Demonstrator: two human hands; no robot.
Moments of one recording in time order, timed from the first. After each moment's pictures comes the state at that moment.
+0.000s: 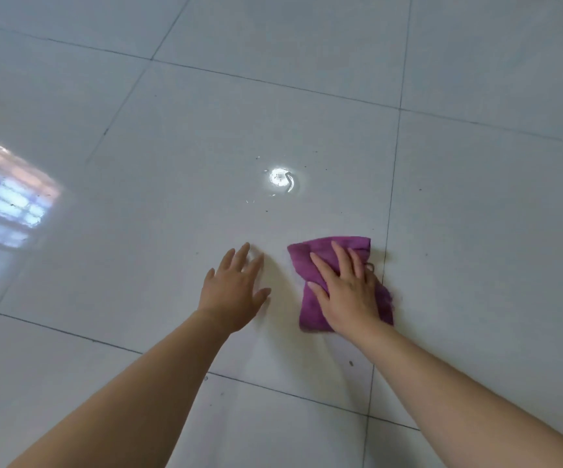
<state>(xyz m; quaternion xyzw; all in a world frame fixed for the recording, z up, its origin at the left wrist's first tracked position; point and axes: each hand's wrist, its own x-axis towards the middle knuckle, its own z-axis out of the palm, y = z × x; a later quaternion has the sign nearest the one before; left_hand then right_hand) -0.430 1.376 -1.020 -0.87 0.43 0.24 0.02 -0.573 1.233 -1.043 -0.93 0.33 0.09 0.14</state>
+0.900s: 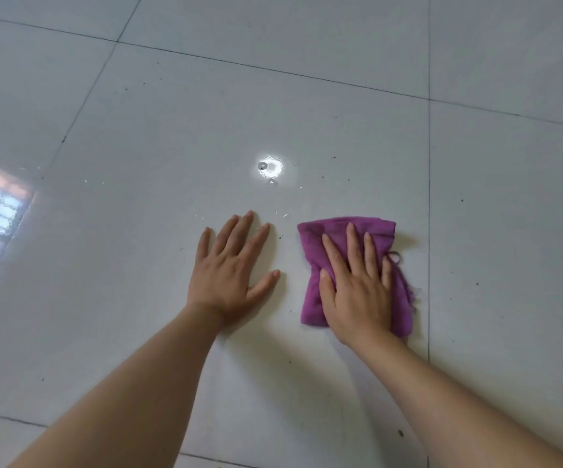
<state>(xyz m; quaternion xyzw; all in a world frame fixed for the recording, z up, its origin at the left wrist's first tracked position) -0.338 1.339 -1.072 -0.86 0.50 0.10 -0.07 -0.501 1.216 -1.076 -0.92 0.40 0.01 0.07</state>
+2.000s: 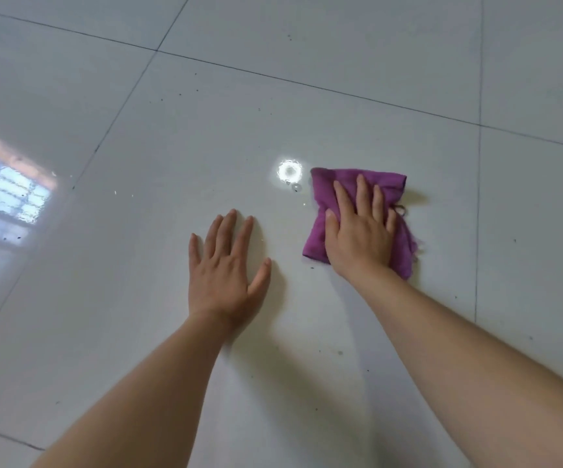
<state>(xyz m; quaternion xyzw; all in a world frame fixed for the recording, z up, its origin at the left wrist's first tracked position) -0.299 1.337 -1.075 -0.92 0.36 0.08 -0.11 -0.379 1.155 -1.073 -0.90 0.42 0.01 0.11</state>
